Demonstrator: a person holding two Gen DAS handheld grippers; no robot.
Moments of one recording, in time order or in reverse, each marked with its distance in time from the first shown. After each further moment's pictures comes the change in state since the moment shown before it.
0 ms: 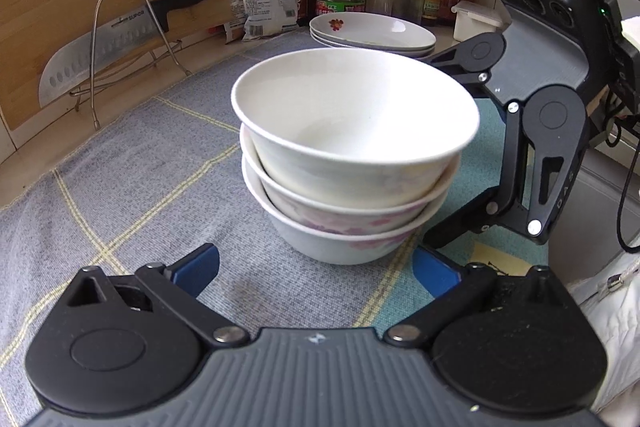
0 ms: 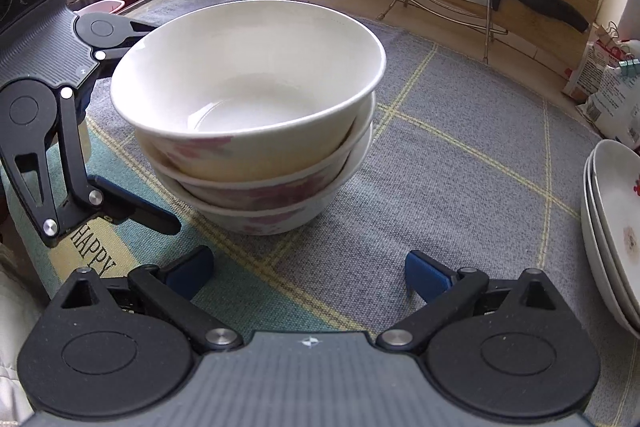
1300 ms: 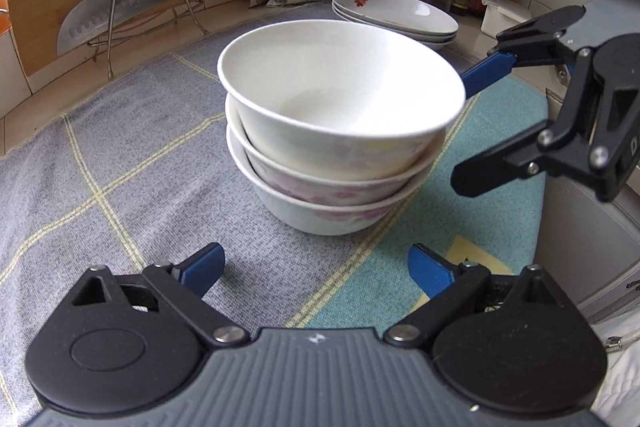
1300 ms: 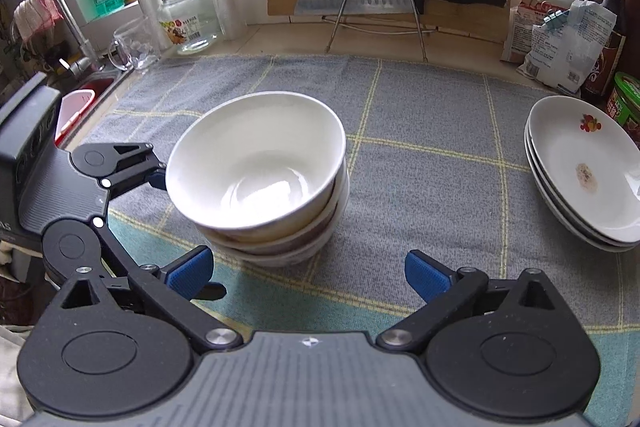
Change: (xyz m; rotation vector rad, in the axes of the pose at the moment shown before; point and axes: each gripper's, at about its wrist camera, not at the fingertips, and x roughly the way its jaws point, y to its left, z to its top) left arm 0.003 -0.014 -0.002 -0.143 0.104 0.050; right arm -0.052 0.007 0.009 0.309 -0.016 -0.061
